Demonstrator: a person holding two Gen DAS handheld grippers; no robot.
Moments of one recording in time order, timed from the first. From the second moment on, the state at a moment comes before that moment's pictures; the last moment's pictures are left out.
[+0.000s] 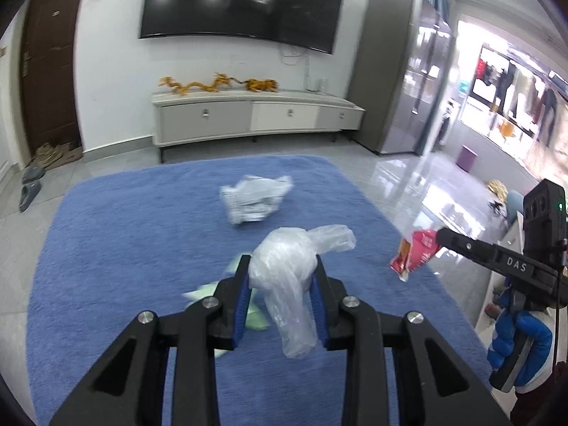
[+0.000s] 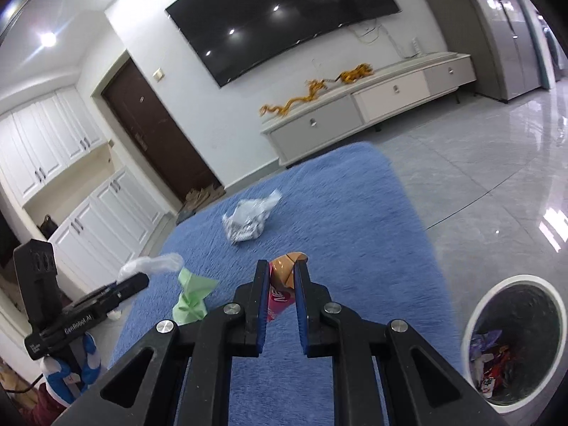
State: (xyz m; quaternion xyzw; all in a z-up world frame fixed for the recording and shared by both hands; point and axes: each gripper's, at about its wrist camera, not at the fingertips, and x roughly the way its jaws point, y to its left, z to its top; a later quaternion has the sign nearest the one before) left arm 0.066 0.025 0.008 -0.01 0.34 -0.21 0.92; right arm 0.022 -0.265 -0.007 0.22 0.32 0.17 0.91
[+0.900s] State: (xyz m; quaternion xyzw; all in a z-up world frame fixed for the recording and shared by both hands) left arm 0.086 -0.340 -0.067 0.10 0.44 -0.40 0.80; right arm -0.025 -0.513 -0.117 0.29 0.37 -0.12 0.88
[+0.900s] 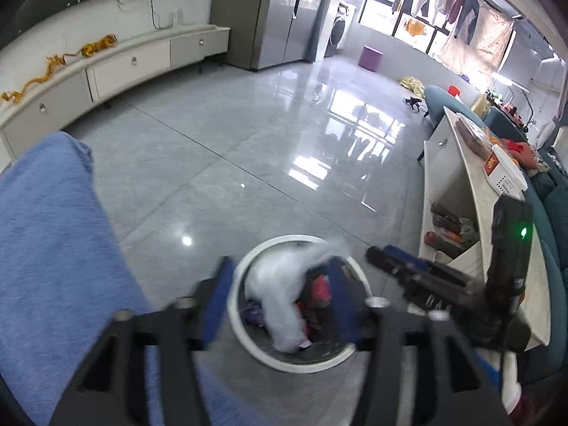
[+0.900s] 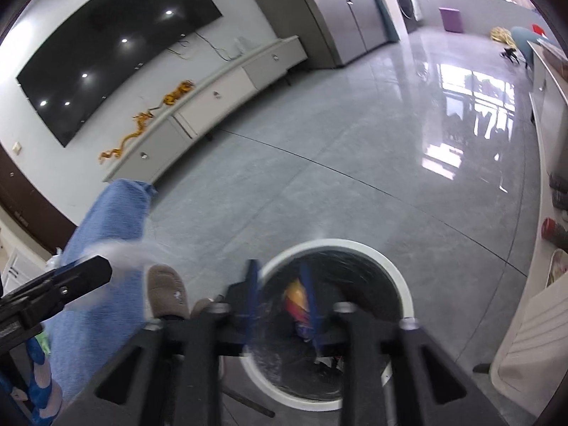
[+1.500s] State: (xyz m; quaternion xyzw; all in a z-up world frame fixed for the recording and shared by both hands) left arm 0.059 -0.262 -0.029 0.10 0.37 -0.32 0.87; right arm -0.050 -0.485 -0.066 0.25 0.33 -0.14 0.90
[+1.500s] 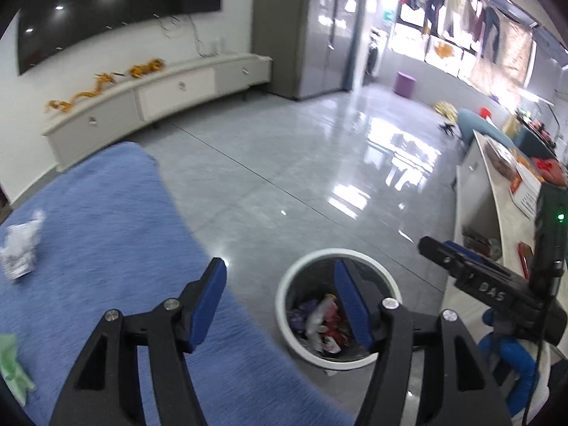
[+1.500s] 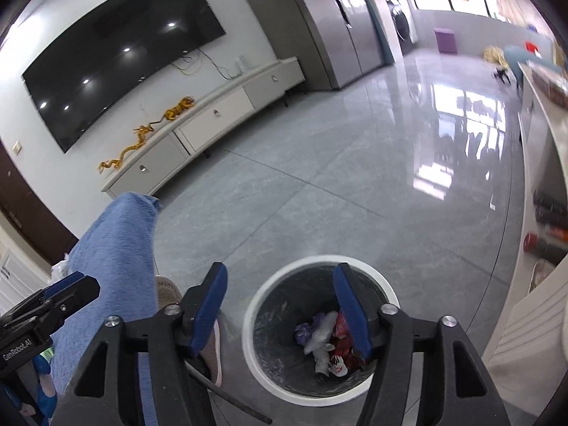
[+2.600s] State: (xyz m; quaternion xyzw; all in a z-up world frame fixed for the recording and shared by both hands) left arm 0.007 -0.020 0.024 0.02 0.25 -0.11 0.96; right arm -0.030 -0.277 0.040 0.10 0.25 0.01 0.96
